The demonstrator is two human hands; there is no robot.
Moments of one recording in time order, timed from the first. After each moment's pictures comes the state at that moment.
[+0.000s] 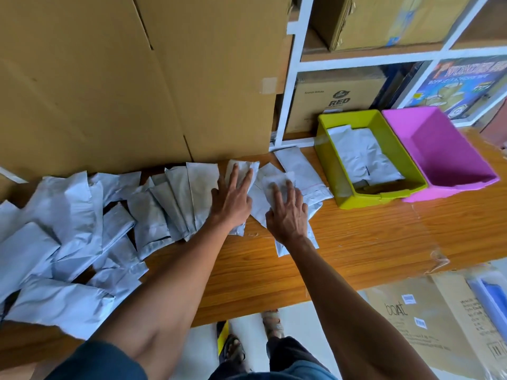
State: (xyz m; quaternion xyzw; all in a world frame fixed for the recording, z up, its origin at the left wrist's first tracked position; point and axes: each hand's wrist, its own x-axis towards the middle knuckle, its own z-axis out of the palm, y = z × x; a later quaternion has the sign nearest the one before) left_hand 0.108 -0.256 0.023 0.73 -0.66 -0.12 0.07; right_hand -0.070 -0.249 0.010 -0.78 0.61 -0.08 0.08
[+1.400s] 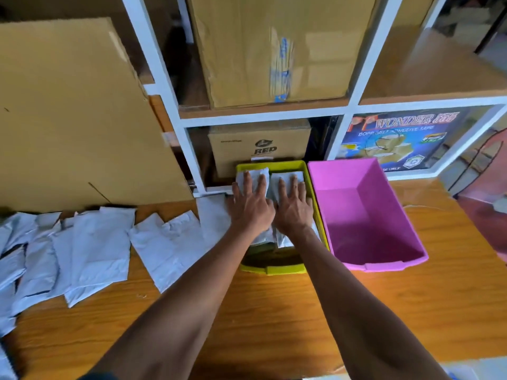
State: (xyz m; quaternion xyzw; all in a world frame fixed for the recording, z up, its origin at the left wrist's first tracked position) left_hand -0.224 -0.473 0.089 0.80 -0.58 -0.12 0.07; right_hand -0.341 -0.518 0.054 -0.80 0.59 -0.03 0.10
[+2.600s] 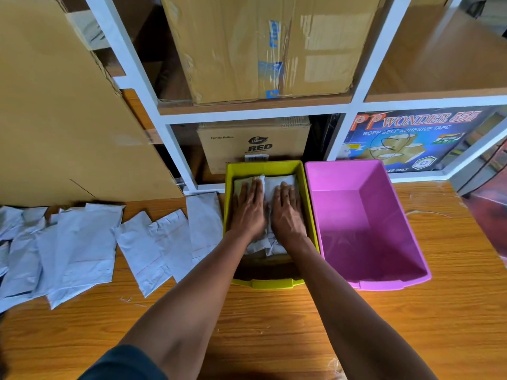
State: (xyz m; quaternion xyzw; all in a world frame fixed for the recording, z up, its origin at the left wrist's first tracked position) left_hand -0.222 -0.520 0.005 0.75 -0.63 -0.16 0.11; right_hand -0.351 -0.555 -0.014 -0.84 0.51 -0.11 0.15
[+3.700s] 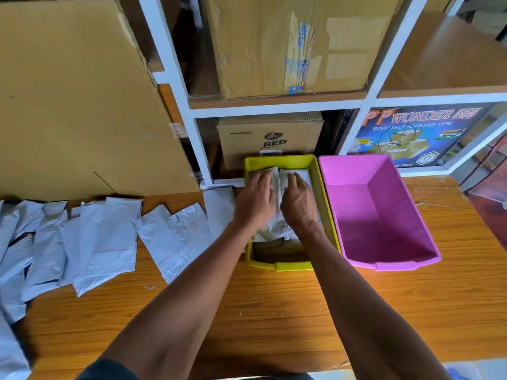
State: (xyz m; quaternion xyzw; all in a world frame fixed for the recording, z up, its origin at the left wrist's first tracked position) left_hand -0.200 -0.477 0.067 0.70 -0.65 -0.05 0.30; right_hand -0.326 -0.532 0.041 -0.79 0.54 -0.26 0.11
